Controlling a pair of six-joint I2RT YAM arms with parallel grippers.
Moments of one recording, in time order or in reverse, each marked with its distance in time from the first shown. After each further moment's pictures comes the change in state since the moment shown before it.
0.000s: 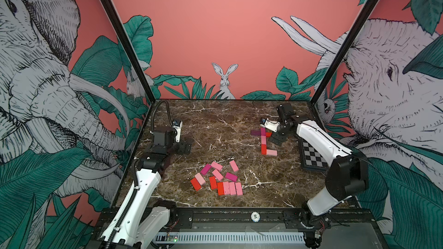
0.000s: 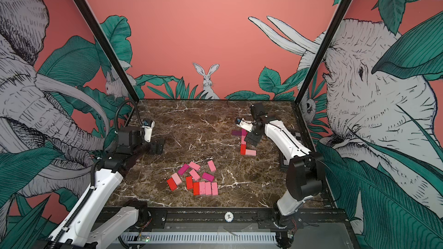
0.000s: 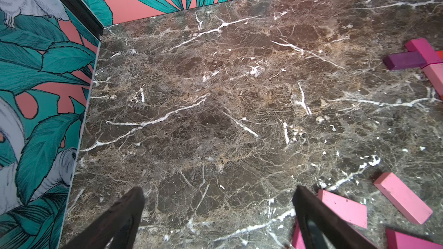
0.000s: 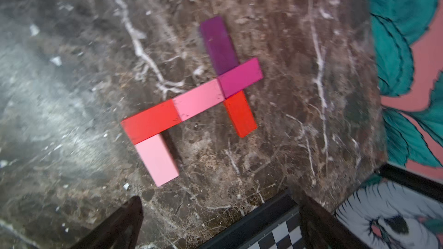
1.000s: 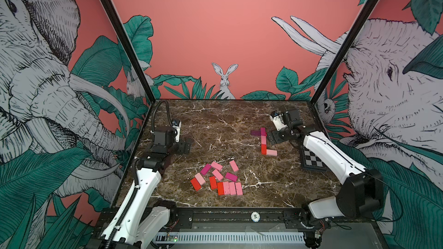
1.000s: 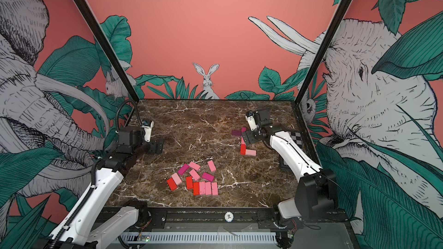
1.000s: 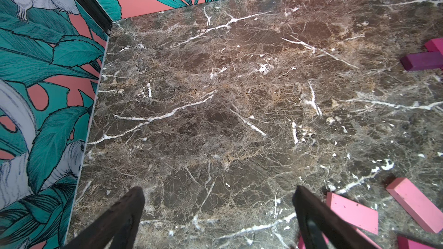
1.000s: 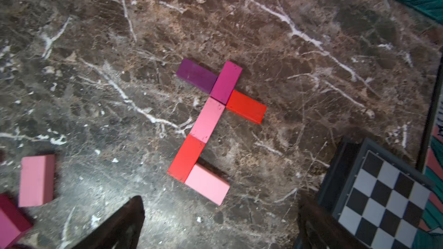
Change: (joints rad) left arm 0.000 0.009 0.000 -0.002 -0.037 -0.022; right arm 0.056 -0.224 -0.241 0.143 -0.074 0.632
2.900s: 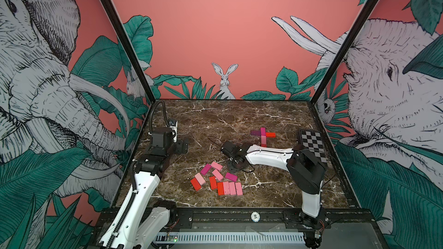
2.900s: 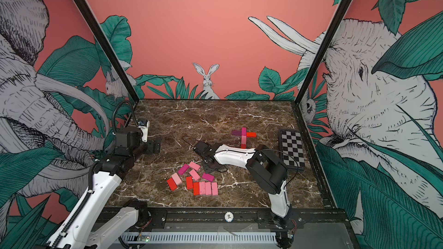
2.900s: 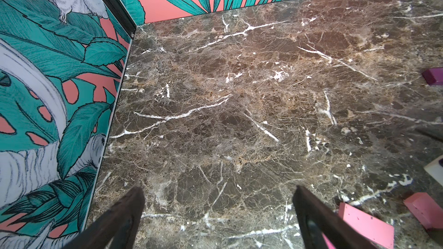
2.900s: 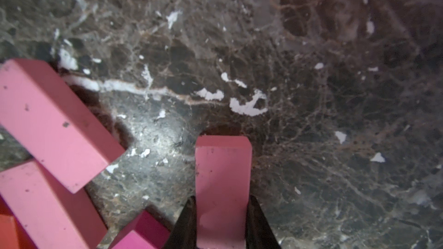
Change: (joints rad) left arm 0.000 -0.040 0.002 -0.008 -0.071 -0.020; right arm 0.639 0.523 0.138 0.029 0.115 0.632
